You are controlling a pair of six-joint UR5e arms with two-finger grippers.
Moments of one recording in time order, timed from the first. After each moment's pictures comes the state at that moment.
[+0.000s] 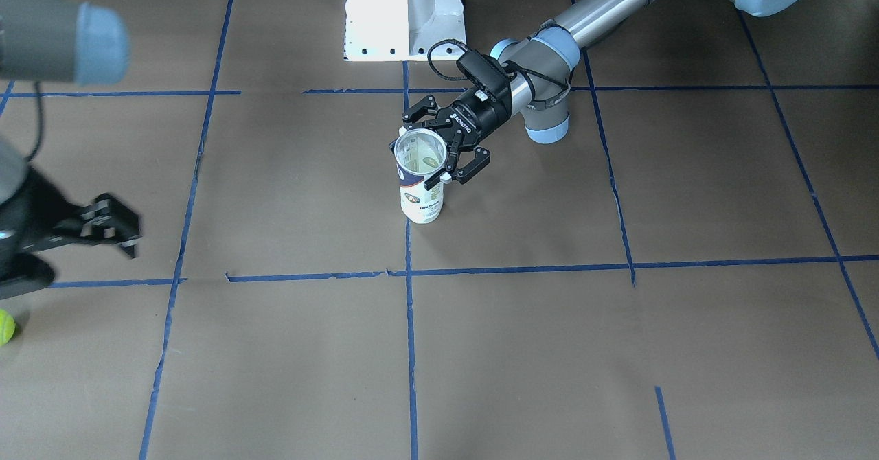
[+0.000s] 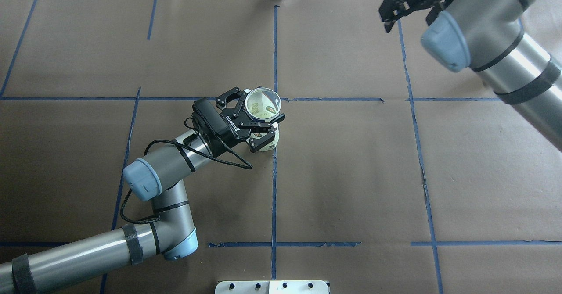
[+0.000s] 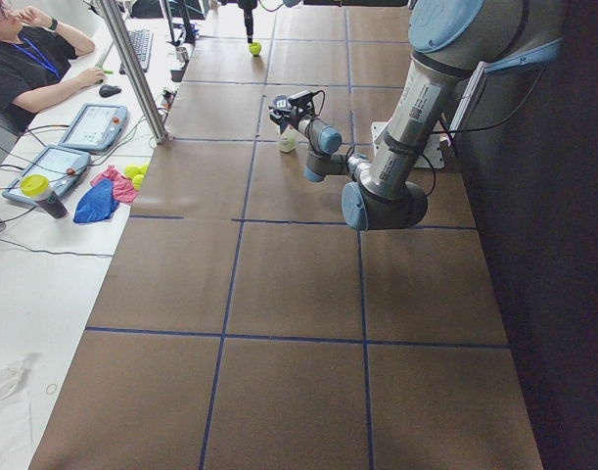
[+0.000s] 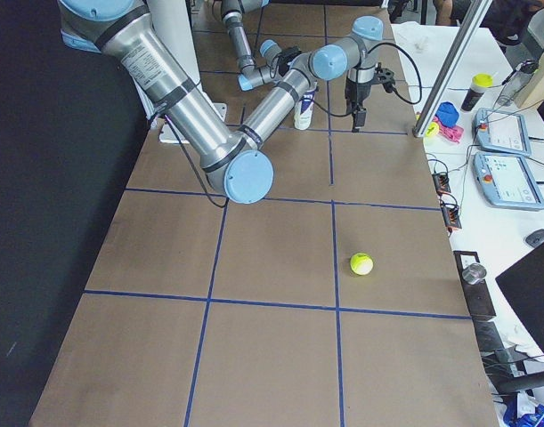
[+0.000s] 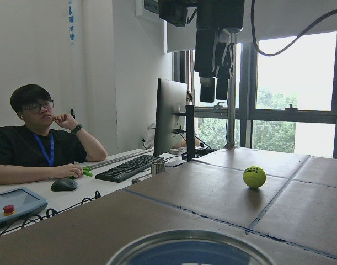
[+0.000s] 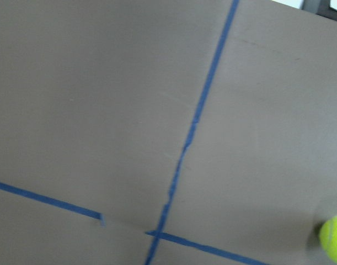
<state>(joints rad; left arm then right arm) -0.39 -2.21 -1.21 -3.39 -1.24 -0.31 1.18 -1.00 1.58 -1.73 2.20 0.24</state>
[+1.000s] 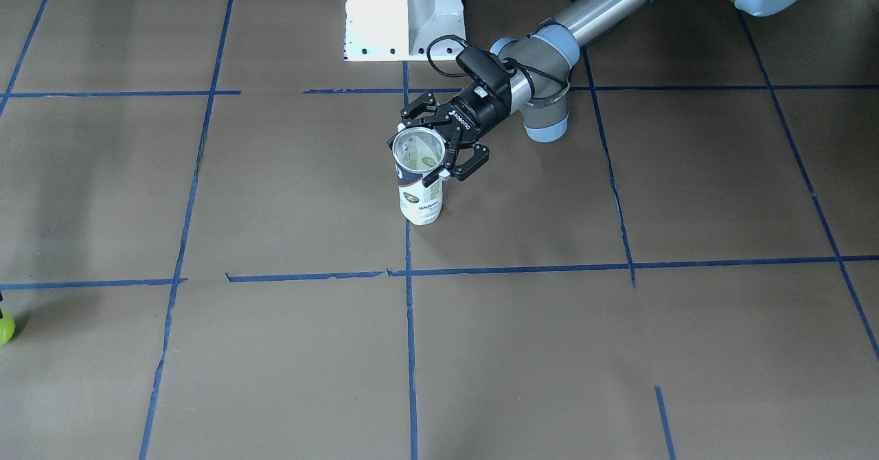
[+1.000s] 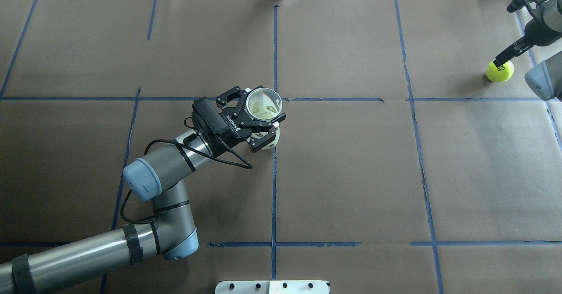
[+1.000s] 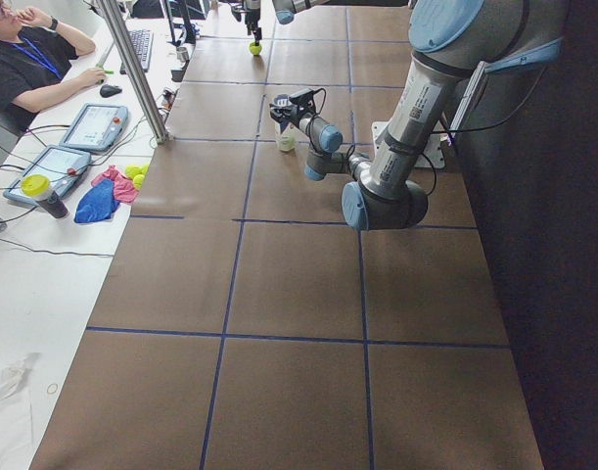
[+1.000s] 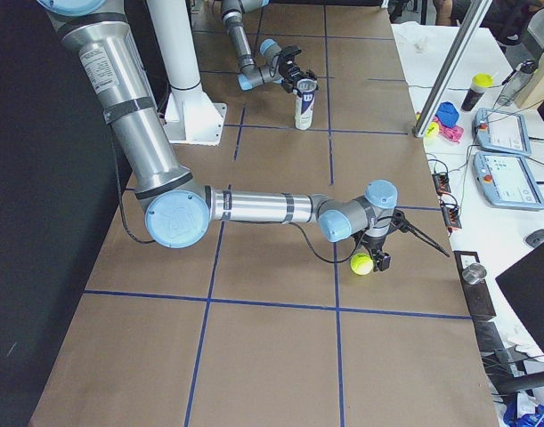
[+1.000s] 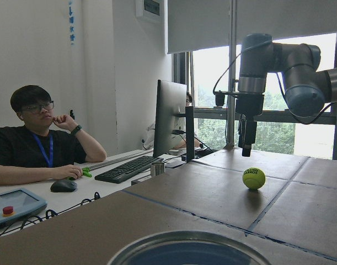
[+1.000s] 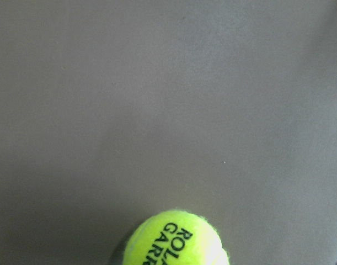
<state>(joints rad) -0.39 -2.21 -1.22 -3.39 -1.24 -0.31 1.22 -1.19 1.10 -1.09 2.13 -0.02</state>
